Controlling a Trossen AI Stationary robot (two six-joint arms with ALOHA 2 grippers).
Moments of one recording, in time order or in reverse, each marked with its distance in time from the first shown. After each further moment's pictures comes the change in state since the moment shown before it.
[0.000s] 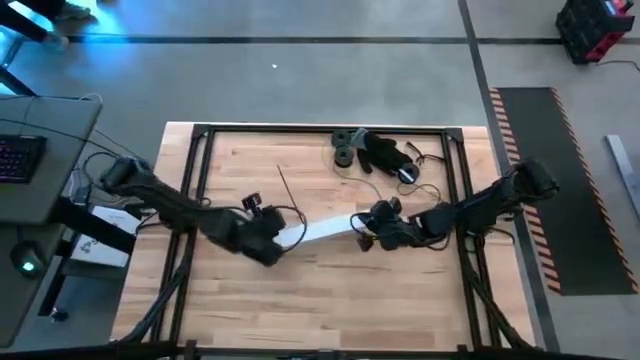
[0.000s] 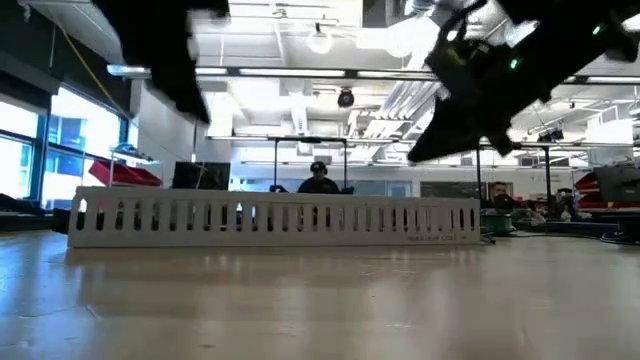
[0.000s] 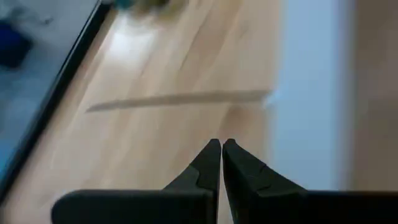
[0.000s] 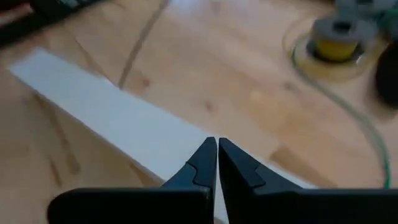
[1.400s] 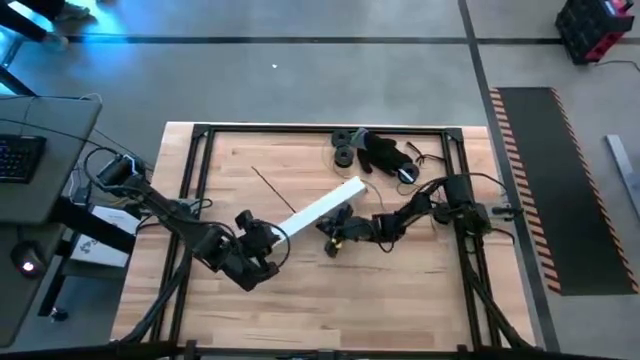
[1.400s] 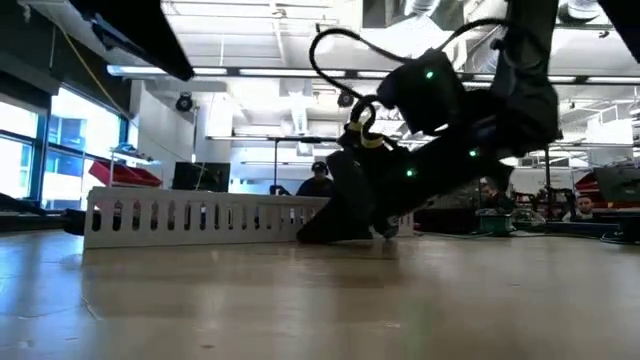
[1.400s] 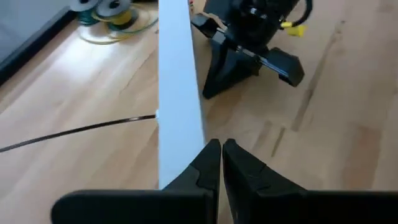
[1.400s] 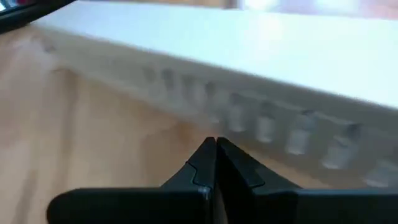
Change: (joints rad) left arm -0.157 0.010 0.000 -0.051 -0.052 -0.293; right arm -0.243 0.705 0.154 0.790 -0.442 -0.347
